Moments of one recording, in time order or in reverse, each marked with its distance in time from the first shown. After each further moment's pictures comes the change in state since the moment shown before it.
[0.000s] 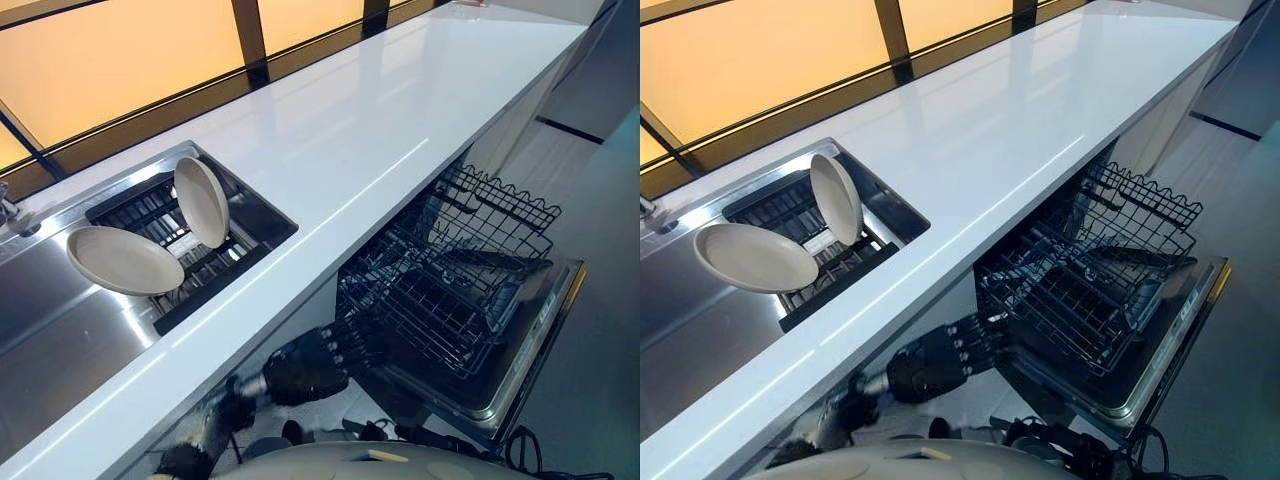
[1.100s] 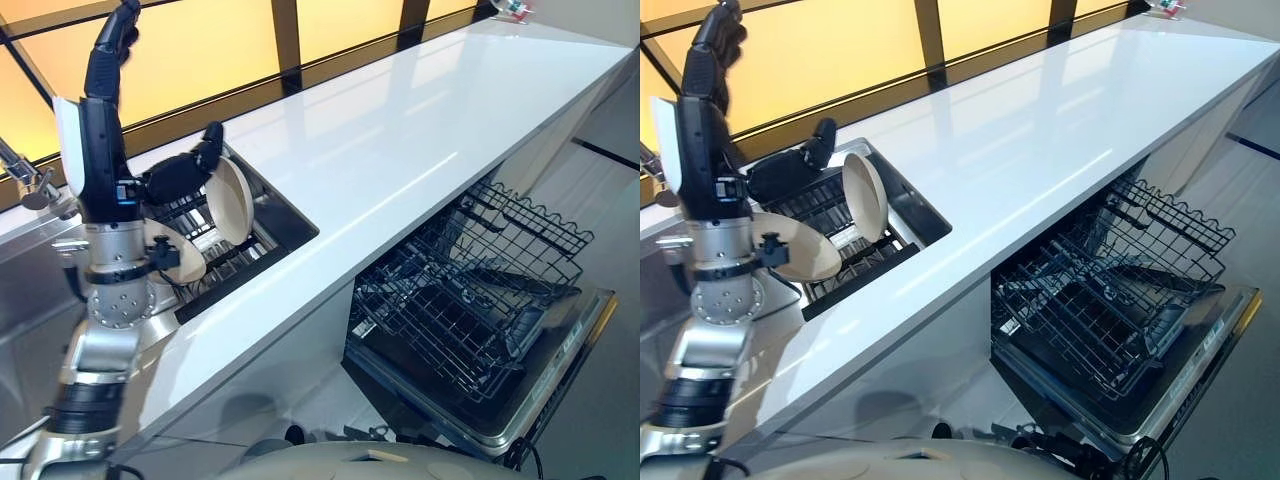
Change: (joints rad) left arm -0.163 0.503 0.432 -0.575 1.179 -0.545 1.832; right arm 0.032 0.009 0.085 0.037 0.097 -0.060 -0.031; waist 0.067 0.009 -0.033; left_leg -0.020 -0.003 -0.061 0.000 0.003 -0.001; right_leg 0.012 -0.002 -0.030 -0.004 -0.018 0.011
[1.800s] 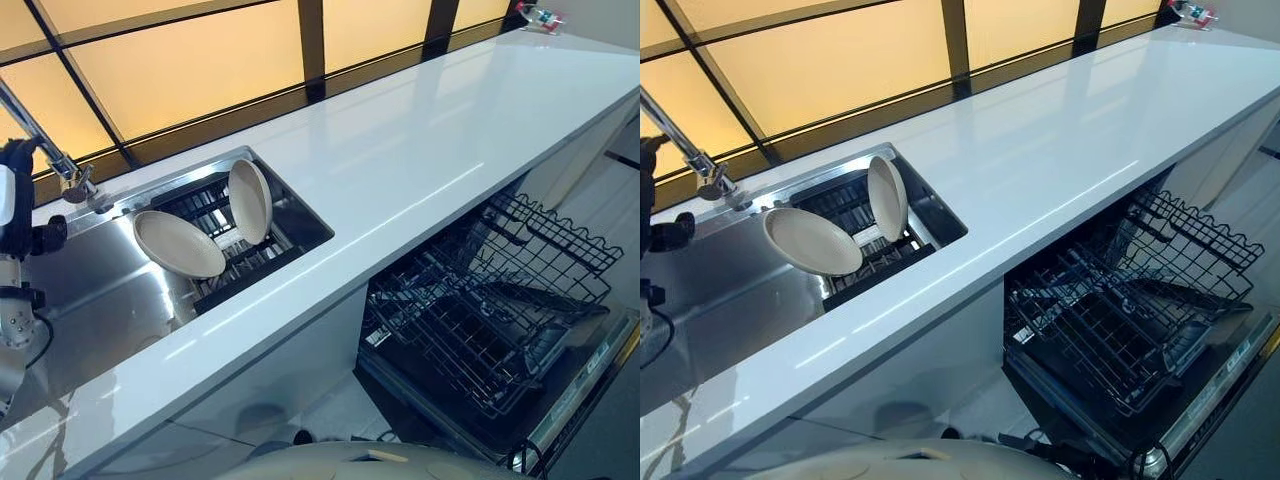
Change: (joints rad) left arm 0.225 0.261 0.123 0.419 0.288 0.322 -0.133; right arm -0.001 -0.021 0.000 -0.012 -0.052 0.065 -0.022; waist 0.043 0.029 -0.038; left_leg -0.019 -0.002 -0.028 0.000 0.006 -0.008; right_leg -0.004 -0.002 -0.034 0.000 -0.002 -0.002
